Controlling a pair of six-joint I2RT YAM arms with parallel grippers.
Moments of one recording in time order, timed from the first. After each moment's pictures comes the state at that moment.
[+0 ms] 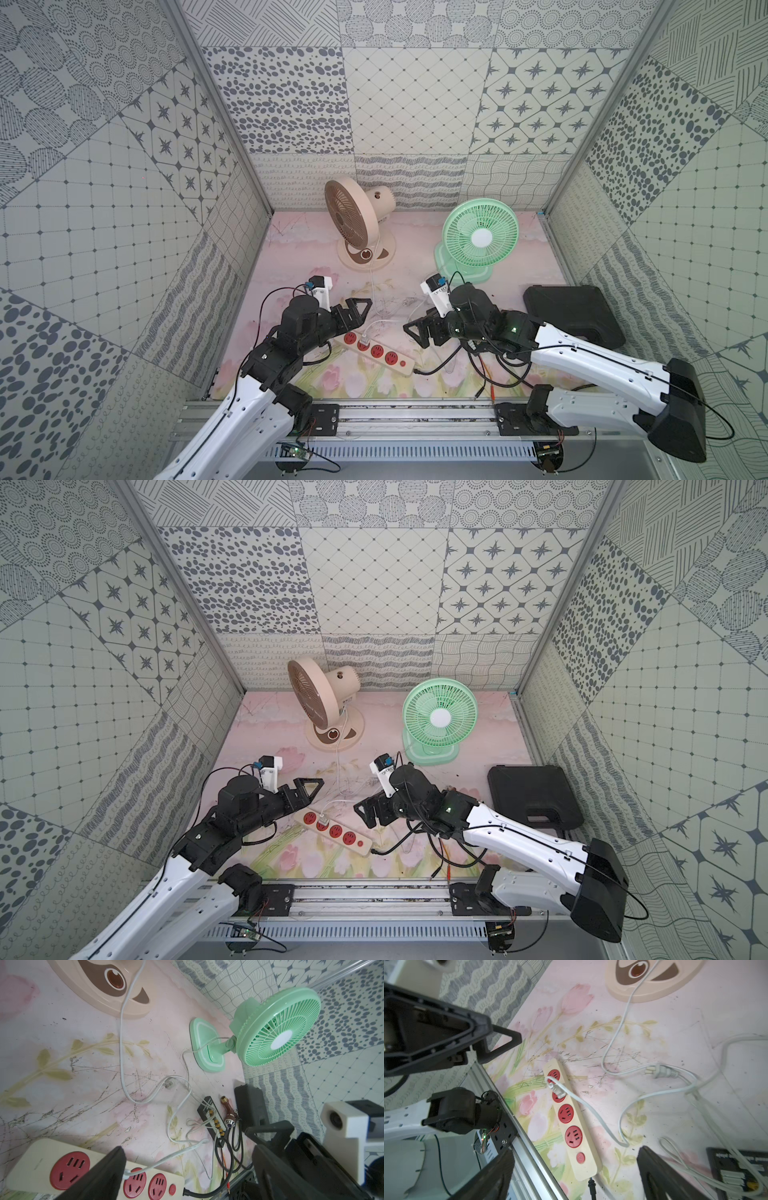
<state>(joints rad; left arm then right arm) -0.46 0.69 0.64 -0.45 0.19 -0.80 0.96 1.10 0.82 -0.36 -0.09 0.50</state>
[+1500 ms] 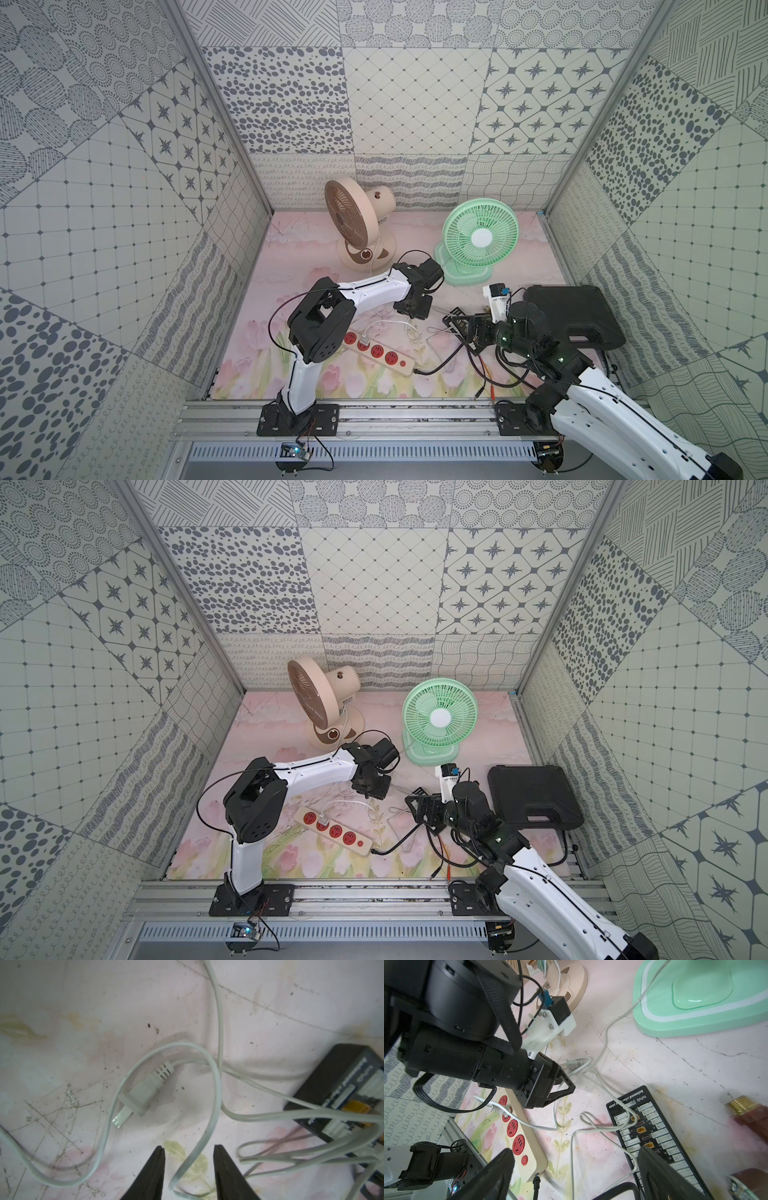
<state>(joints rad) -0.81 2.03 1.50 -0.83 -0.03 -0.48 0.59 0.65 0.45 -0.34 -0.16 0.55</state>
